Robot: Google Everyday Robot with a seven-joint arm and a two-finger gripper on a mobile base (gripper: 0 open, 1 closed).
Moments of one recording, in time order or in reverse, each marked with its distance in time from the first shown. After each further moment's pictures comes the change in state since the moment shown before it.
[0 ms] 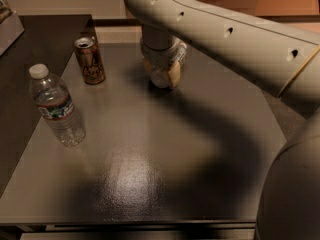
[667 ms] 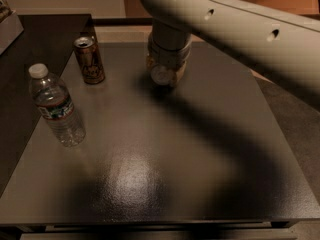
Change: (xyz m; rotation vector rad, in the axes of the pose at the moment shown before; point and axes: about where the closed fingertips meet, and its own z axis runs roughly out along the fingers) arm -0.010 0.019 -0.040 0.122 0.017 -0.085
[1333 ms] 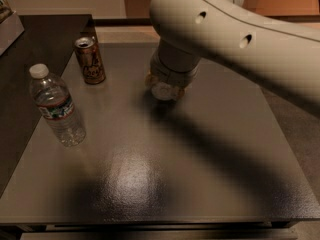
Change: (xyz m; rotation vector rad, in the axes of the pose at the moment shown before) arm -0.050 0.030 -0.035 0.096 0.017 -0.213
